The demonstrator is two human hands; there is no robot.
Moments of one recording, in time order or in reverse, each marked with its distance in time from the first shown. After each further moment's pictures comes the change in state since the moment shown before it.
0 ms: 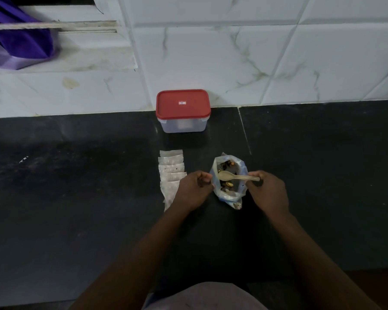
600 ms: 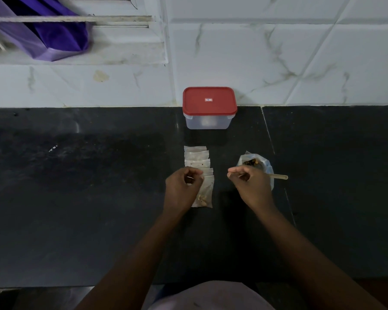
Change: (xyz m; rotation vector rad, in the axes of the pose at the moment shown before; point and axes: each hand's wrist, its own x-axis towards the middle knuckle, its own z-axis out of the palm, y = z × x) left_hand -0.034 -0.041 -0.074 -0.096 0.333 0.161; right_hand -0.034 -0.082 0.060 0.306 -0.097 -0.188
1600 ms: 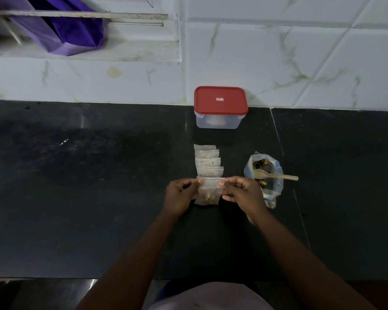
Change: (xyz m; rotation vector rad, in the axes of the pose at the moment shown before) left_hand -0.007 -0.039 -0.023 -0.387 -0.150 -0.219; right_hand -0.019 0.002 0.043 0.479 -0.209 0.296
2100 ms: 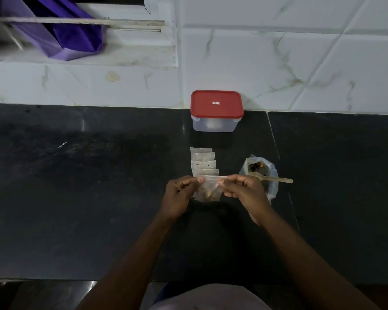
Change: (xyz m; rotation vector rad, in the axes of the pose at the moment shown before) left_hand -0.011 0.023 0.008 0.017 -0.093 0.214; right_hand -0.013 -0.026 -0.019 -0.021 -0.095 -0.120
